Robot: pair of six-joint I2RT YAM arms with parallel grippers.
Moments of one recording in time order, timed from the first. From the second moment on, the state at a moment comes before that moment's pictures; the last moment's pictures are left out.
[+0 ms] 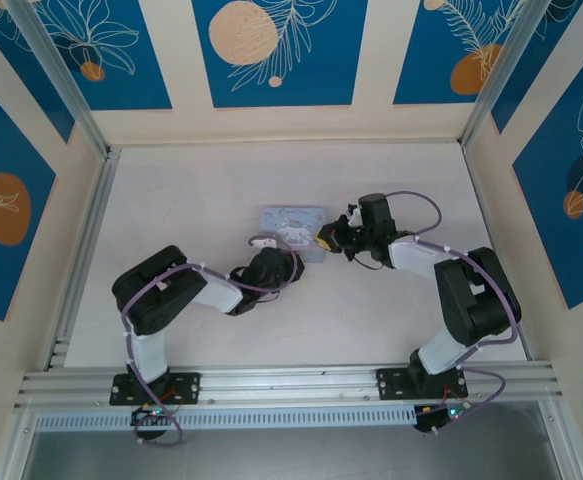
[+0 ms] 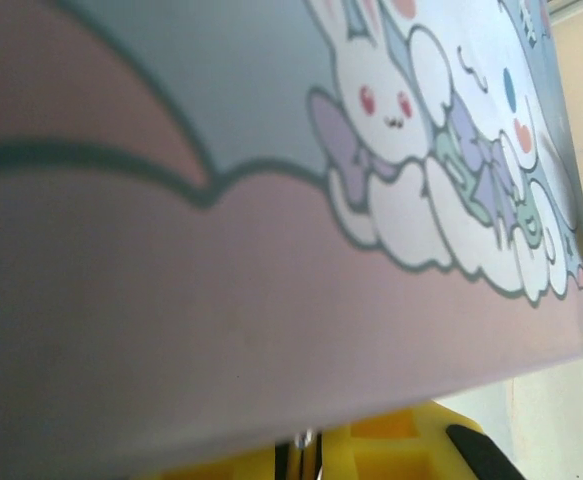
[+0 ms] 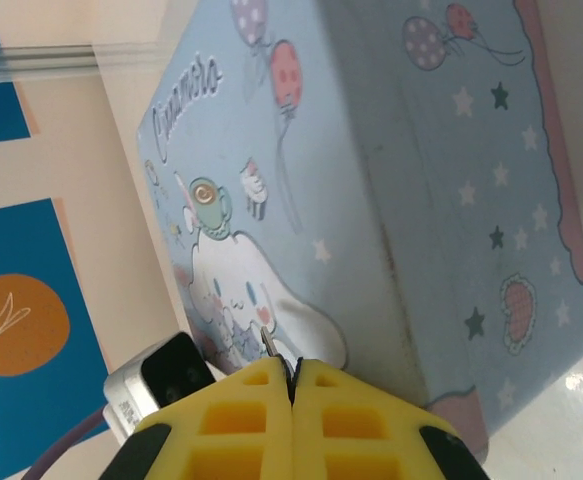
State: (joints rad) left arm -0.86 1.87 0.71 0.63 -0.09 -1.07; right arm 0.34 1.58 0.80 0.06 -0.60 1.11
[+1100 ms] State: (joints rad) left arm -0.79 1.83 0.86 0.48 0.25 -1.32; right arm 0.22 1.07 0.32 0.08 -0.75 1.13
